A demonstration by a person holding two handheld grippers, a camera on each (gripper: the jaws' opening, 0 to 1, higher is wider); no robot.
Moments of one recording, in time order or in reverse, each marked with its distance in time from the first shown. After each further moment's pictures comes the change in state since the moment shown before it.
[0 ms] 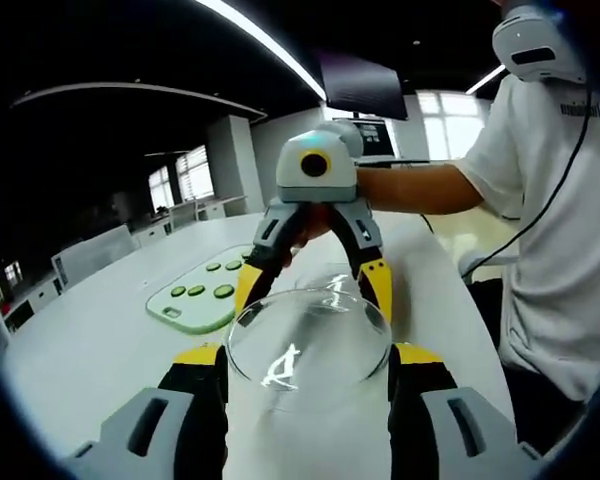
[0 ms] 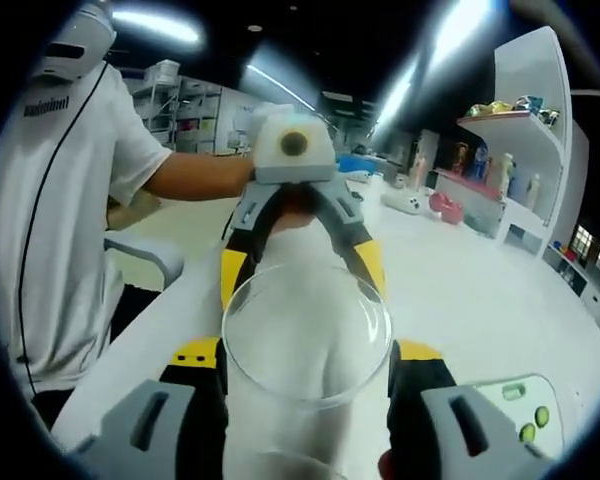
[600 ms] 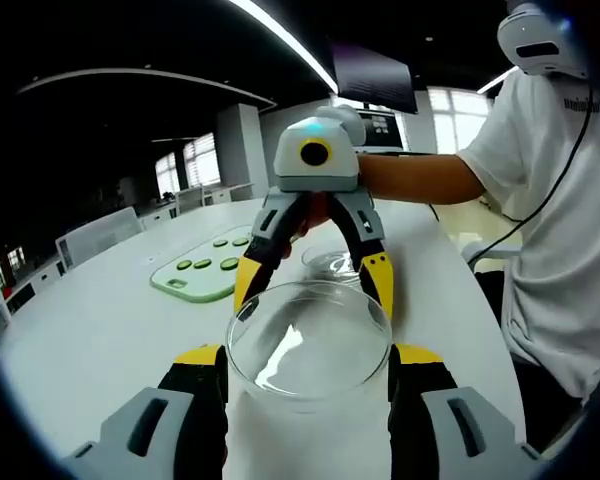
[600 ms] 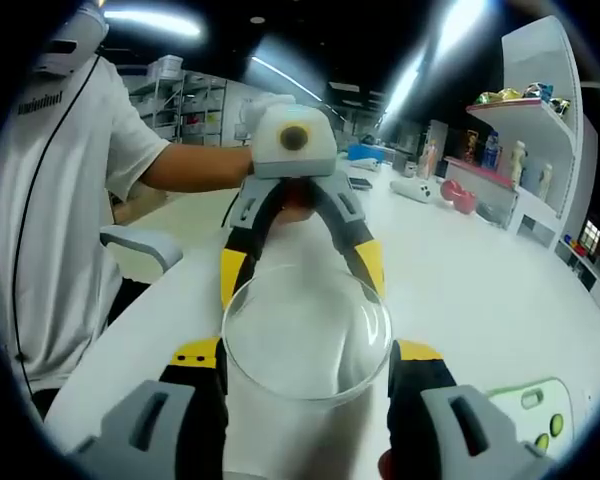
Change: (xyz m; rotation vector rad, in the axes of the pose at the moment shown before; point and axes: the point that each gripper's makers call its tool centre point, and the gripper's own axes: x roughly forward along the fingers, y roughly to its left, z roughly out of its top) left arm -0.007 0.003 -0.025 -0.042 0.039 0.019; right arm 0.022 0.000 -0.010 0.010 0.039 0.044
